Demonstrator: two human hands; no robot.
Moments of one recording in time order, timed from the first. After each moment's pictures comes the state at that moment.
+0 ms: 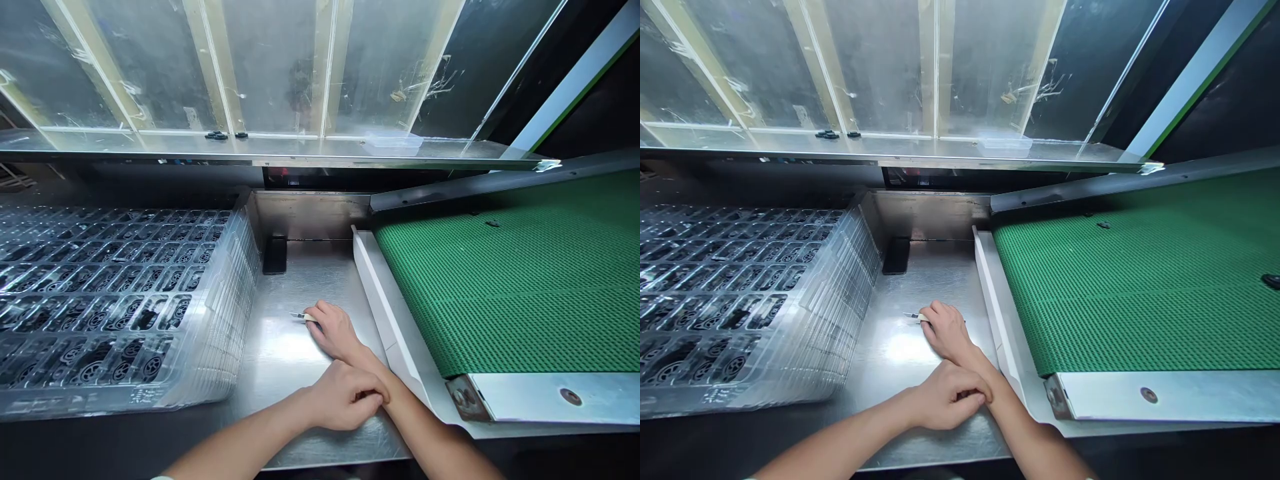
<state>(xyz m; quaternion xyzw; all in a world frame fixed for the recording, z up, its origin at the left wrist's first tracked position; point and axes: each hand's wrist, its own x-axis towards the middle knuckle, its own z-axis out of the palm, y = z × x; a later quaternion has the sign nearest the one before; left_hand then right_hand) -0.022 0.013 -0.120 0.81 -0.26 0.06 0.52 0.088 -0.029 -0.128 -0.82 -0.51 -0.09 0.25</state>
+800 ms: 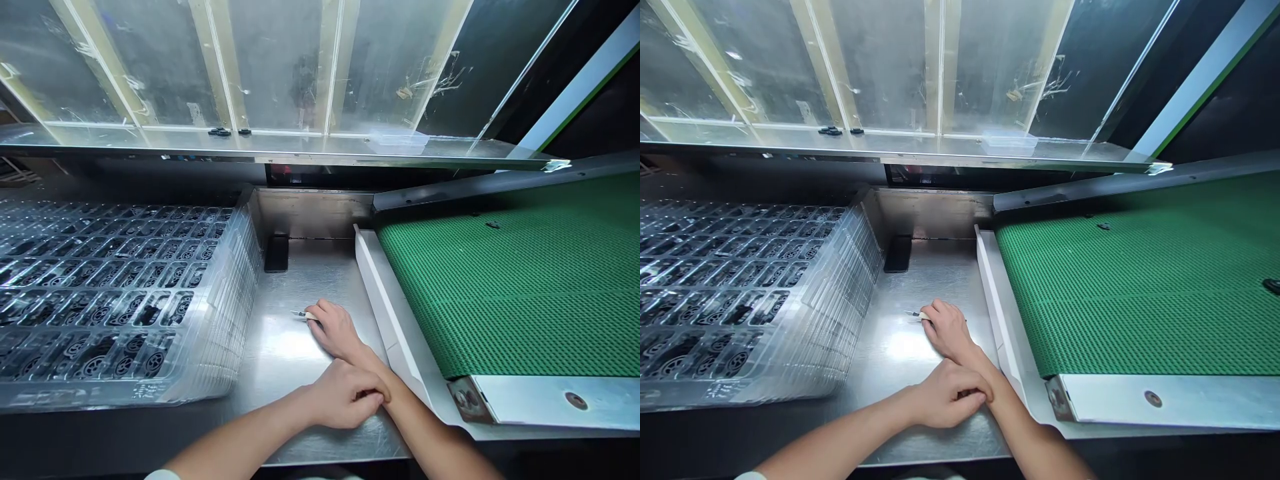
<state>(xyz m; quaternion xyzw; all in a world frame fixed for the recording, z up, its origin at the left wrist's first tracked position) -0.022 0.013 -0.124 0.80 -0.27 0.08 0.52 0.089 -0.028 -0.132 -0.82 -0.51 -0.09 0.25</state>
